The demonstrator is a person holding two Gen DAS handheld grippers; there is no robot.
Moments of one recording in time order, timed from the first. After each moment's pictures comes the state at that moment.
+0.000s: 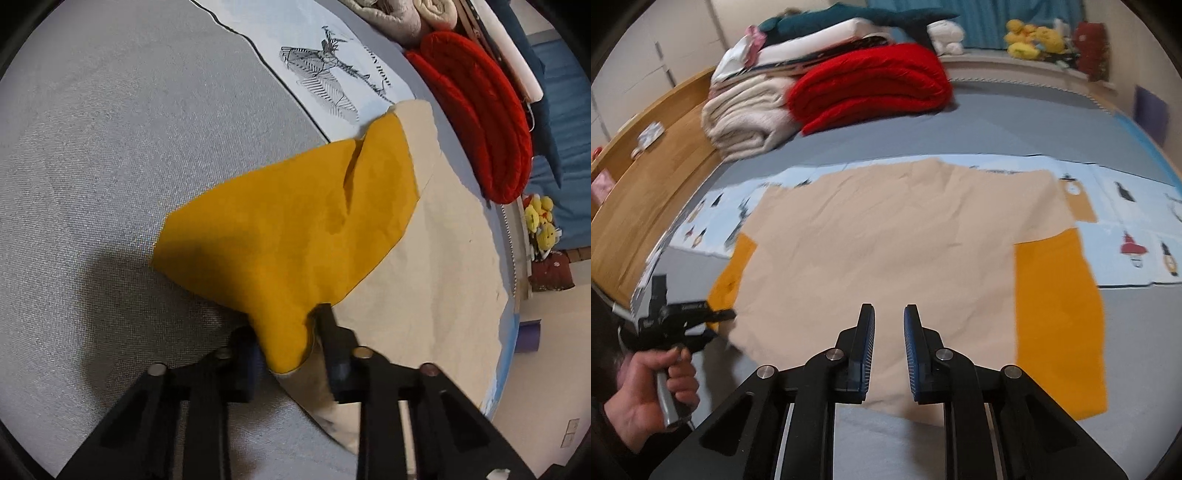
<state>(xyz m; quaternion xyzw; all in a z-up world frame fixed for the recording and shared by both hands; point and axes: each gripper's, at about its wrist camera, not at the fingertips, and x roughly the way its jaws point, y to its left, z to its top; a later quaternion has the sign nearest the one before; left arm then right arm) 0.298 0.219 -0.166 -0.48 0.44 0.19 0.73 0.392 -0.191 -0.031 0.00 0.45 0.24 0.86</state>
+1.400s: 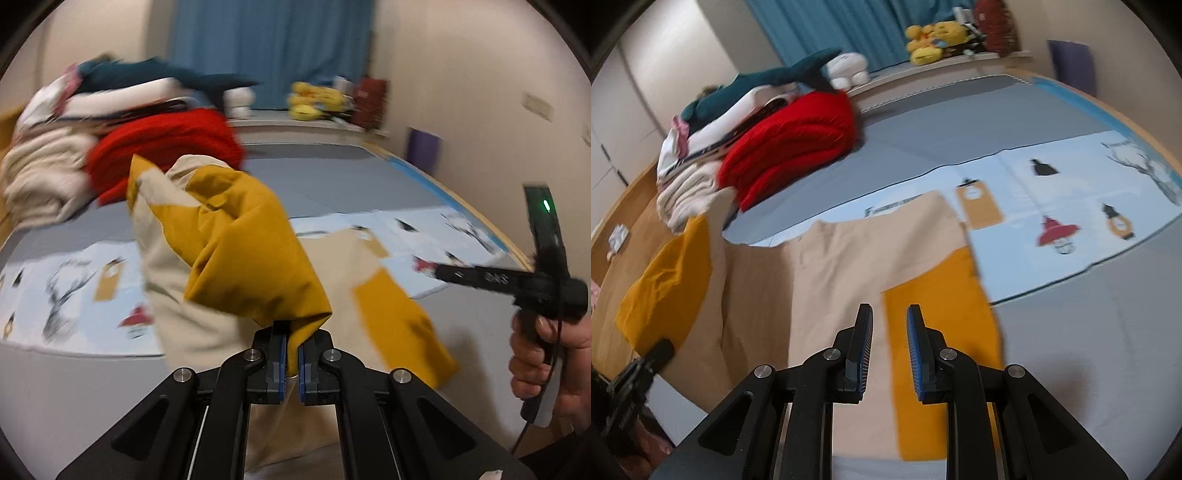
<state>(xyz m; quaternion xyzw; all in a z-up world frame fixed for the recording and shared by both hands) 0.363 -0.105 0.012 0.00 0.34 -0.09 0.94 0.442 -0.359 -0.017 0.14 0.42 0.13 0.89</state>
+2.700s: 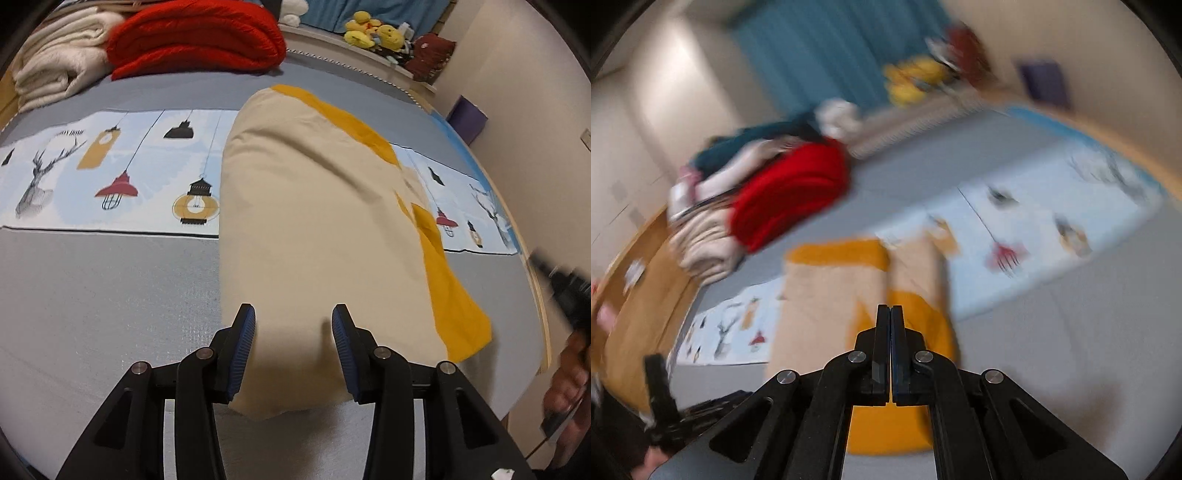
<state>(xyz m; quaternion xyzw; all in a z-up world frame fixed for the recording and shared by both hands) 0.384 -0.076 -0.068 -0.14 0.50 -0.04 0.86 0.403 -0.460 -0.010 0.22 0.40 0.12 0.88</state>
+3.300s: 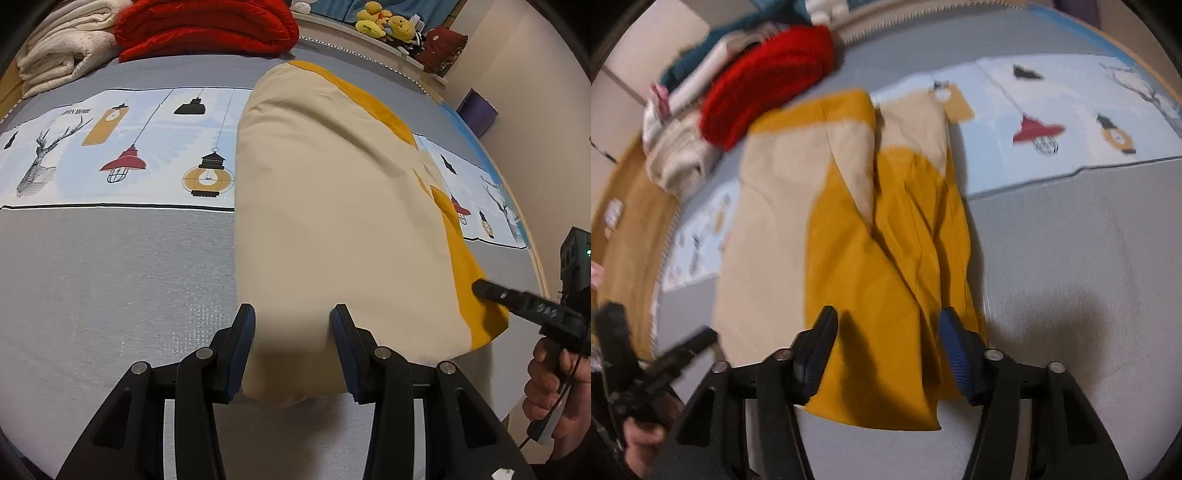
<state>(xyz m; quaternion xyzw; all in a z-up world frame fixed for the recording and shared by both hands) 0.374 -0.067 -0.088 -0.15 0.51 -0.03 0.85 0.436 -0.398 -0.095 0.12 0.56 0.16 0.81</state>
